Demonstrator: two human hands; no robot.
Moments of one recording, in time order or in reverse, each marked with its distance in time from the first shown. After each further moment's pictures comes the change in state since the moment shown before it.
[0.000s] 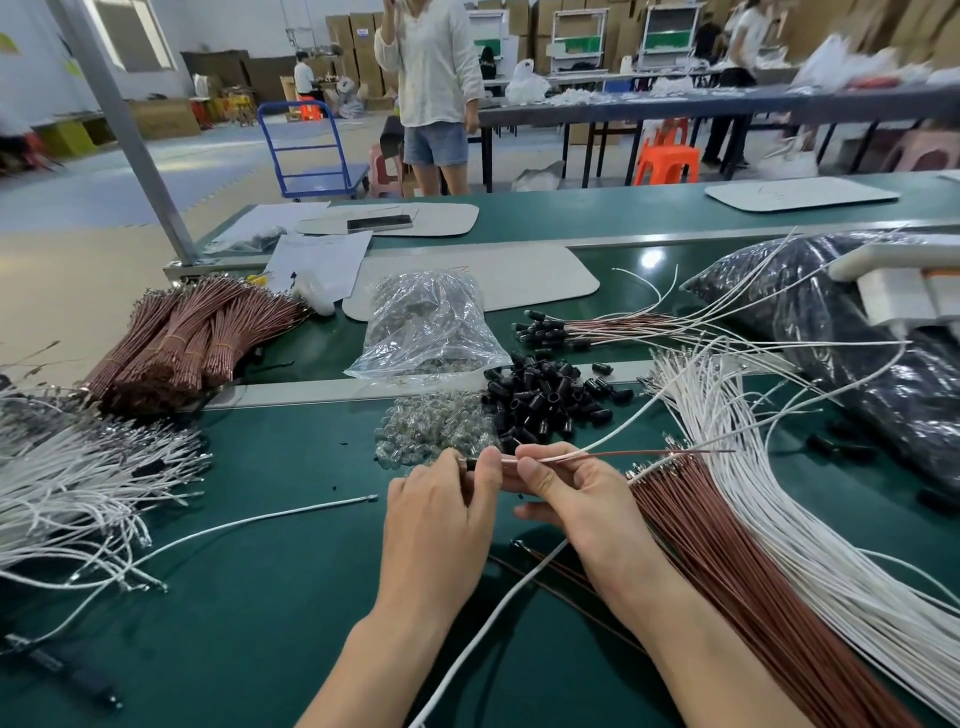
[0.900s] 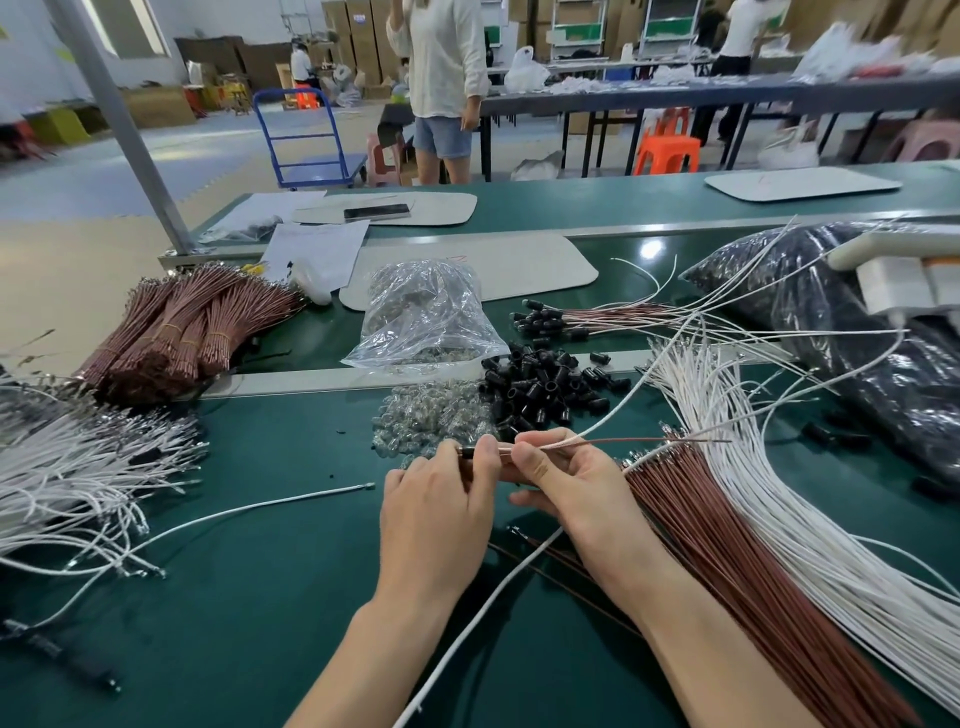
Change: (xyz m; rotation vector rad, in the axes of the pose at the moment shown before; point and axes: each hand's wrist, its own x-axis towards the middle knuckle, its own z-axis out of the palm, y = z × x) left_hand 0.000 0.001 0.004 0.076 -0.007 -0.010; right_hand 0.001 0.002 0.000 0.068 -0.018 0.005
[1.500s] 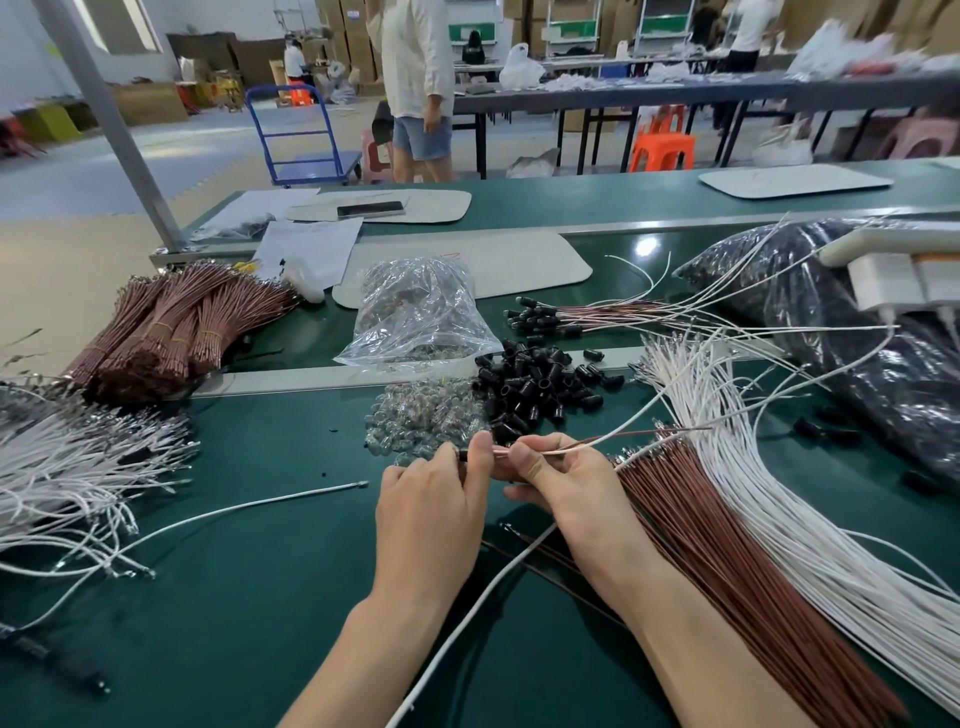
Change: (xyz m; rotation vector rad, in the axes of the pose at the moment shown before) left_hand -0.001 0.003 0.001 0.075 0.001 0.001; right_hand 0.000 0.001 0.003 -0.075 0.053 -0.003
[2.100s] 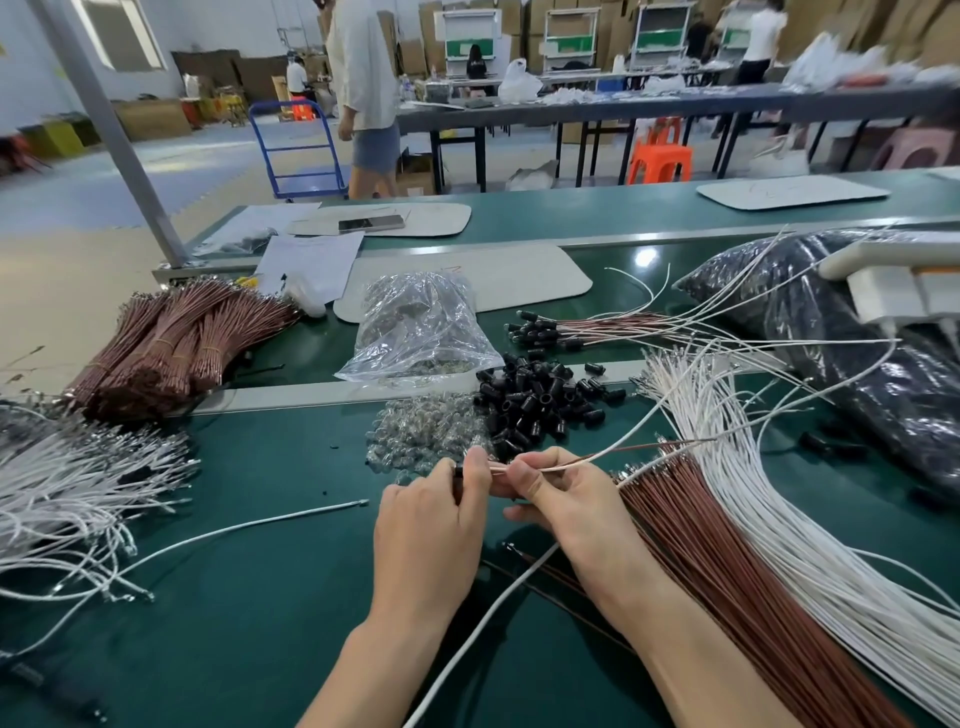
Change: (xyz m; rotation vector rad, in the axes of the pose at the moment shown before) left_hand -0.001 -0.001 -0.002 -0.168 0.011 -0.066; right_hand 0.002 0.000 -0.001 0.017 -0.035 -0.004
